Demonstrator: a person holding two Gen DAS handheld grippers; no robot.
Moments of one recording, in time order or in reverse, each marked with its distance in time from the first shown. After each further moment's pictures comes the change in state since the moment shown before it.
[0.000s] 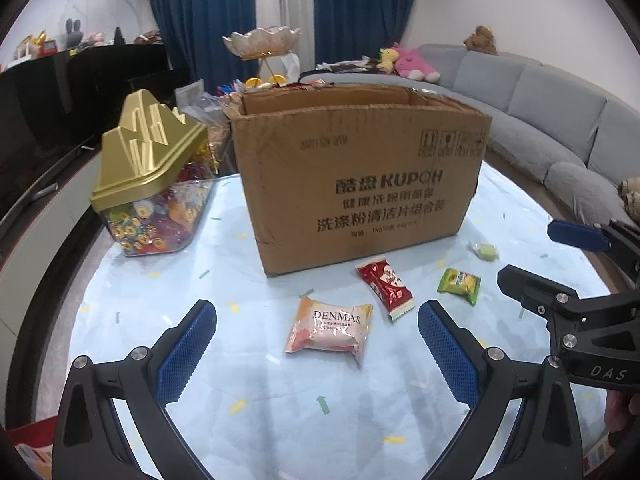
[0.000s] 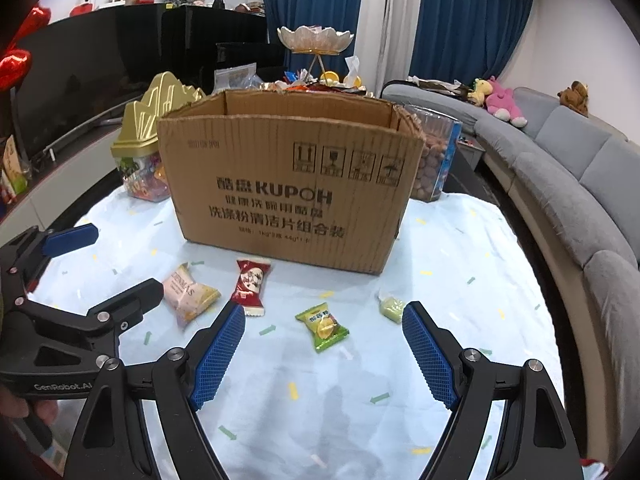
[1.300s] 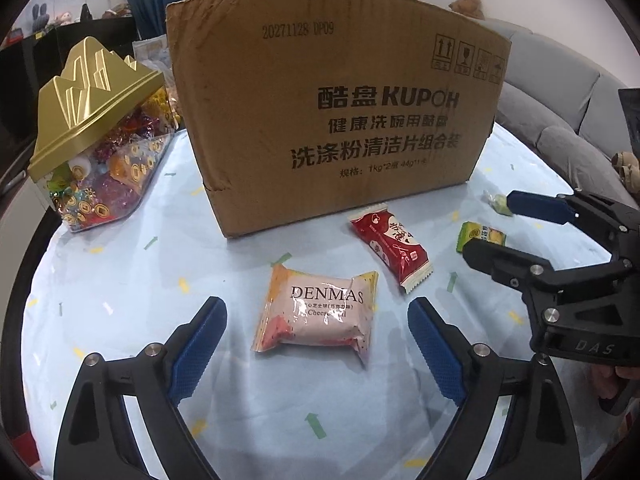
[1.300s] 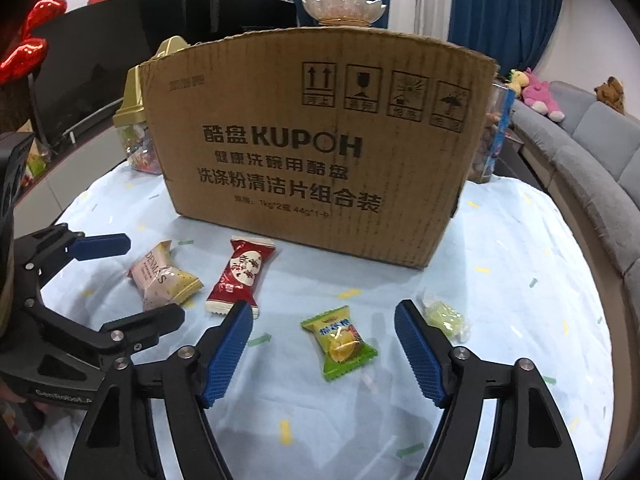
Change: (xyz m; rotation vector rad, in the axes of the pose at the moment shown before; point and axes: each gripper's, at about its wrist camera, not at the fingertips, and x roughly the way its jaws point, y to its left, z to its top) left arm 0.066 0.000 -0.015 0.025 0.142 -0.082; right arm 0.070 -0.002 -0.010 -0.043 0.038 0.135
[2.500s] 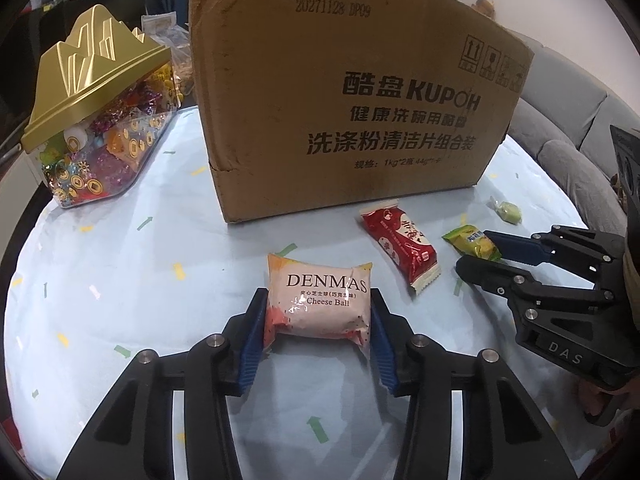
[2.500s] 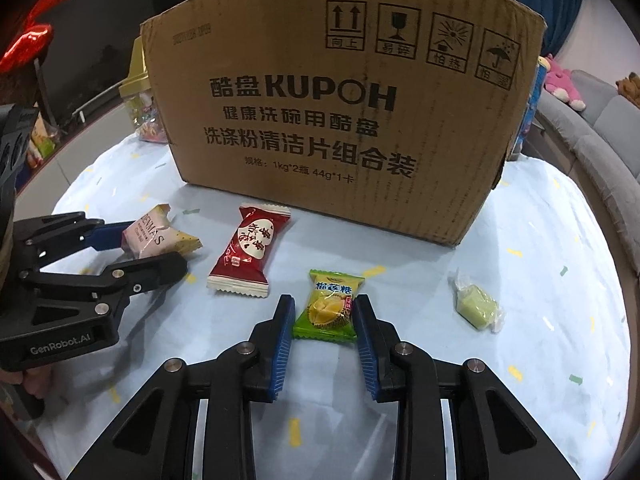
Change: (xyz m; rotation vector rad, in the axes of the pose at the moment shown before) left arm 0.006 0.017 0.002 -0.071 0.030 -0.043; right arm 0.029 0.006 -0.001 -0.014 0.100 0.055
